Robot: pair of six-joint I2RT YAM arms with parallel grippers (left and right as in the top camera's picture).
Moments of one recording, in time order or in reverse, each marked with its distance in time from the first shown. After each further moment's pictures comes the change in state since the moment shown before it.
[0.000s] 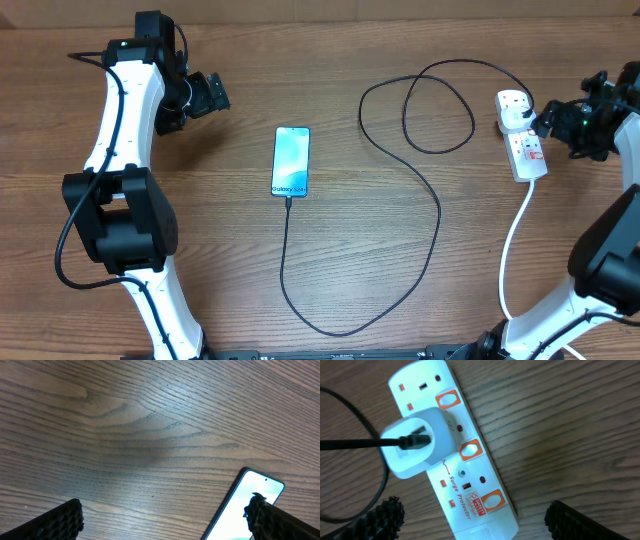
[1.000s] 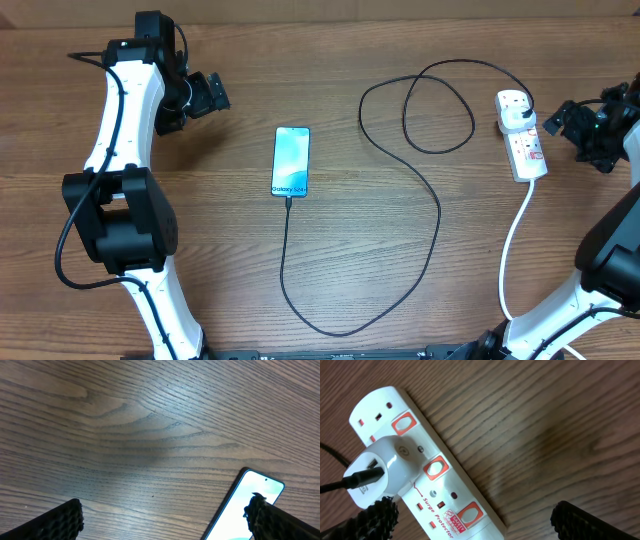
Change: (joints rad) left arm 0.000 0.000 0.000 0.000 0.000 0.000; right arm -0.059 0.036 0.000 0.039 0.005 0.203
